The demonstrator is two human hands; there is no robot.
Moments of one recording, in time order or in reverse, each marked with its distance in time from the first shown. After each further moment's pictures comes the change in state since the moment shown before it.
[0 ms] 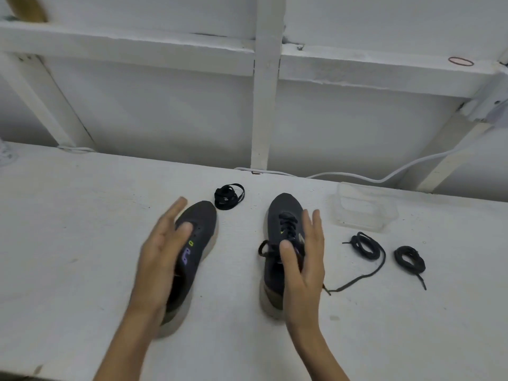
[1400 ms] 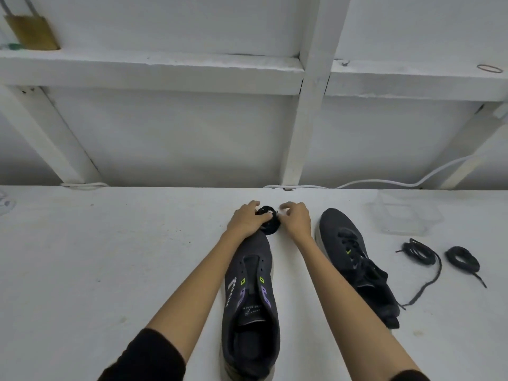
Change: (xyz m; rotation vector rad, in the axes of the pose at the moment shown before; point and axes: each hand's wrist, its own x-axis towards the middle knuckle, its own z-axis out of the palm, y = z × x) left_hand 0.232 -0.116 0.023 0.763 -0.608 -0.194; right_hand 0.165 0.113 0.153 -0.650 -0.118 0.370
